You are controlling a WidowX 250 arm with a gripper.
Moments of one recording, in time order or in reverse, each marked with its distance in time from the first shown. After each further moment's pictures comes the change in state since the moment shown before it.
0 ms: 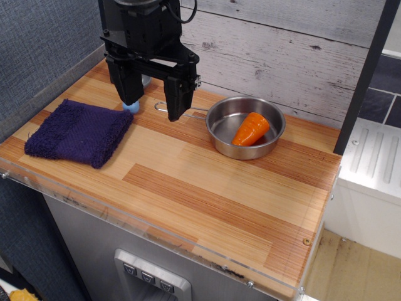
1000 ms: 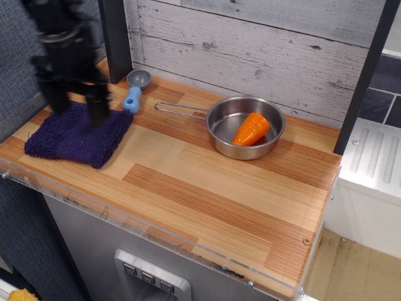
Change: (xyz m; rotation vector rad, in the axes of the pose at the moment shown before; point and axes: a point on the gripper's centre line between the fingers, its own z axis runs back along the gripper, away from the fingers) arm -0.018 0.132 -0.055 0.093 -0.019 0.129
